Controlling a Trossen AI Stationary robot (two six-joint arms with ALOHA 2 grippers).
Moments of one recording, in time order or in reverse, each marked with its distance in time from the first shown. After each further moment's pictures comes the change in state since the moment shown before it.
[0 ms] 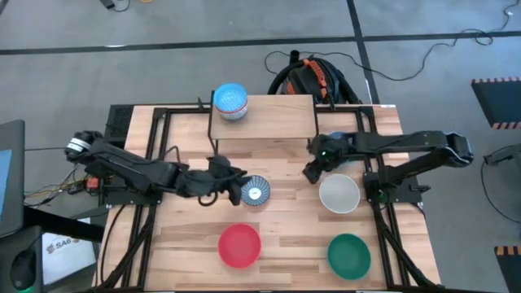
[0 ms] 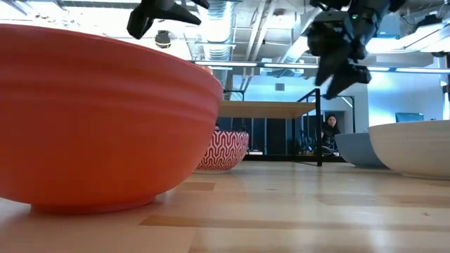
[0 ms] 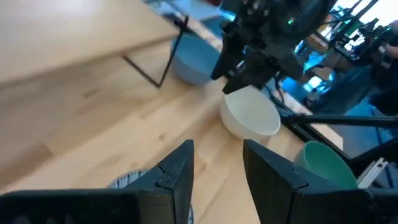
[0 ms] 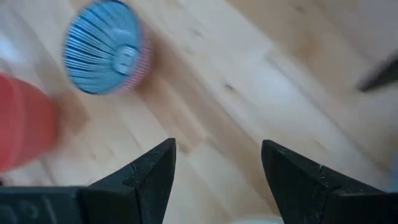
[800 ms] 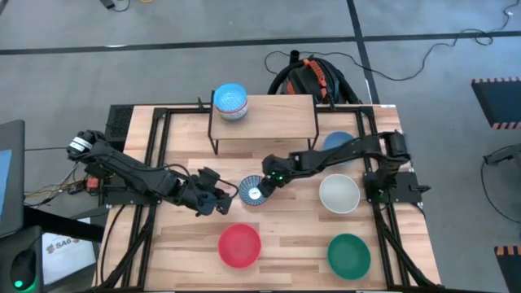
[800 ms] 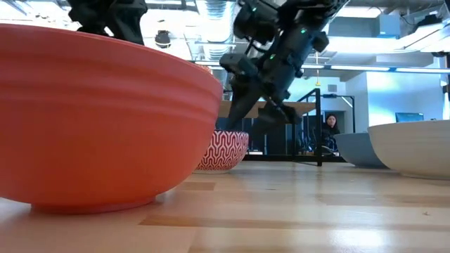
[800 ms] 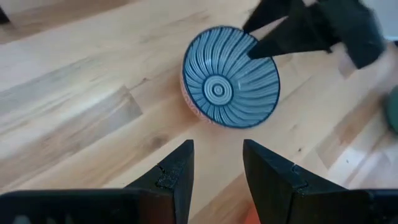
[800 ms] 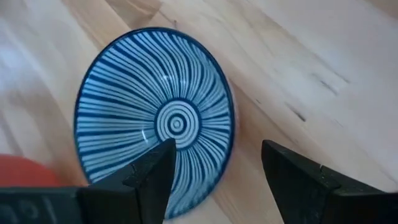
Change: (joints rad) left arm -0.097 0.020 0.000 -0.555 0.141 -0.538; right arm 0.088 0.641 0.267 0.383 0.014 0.140
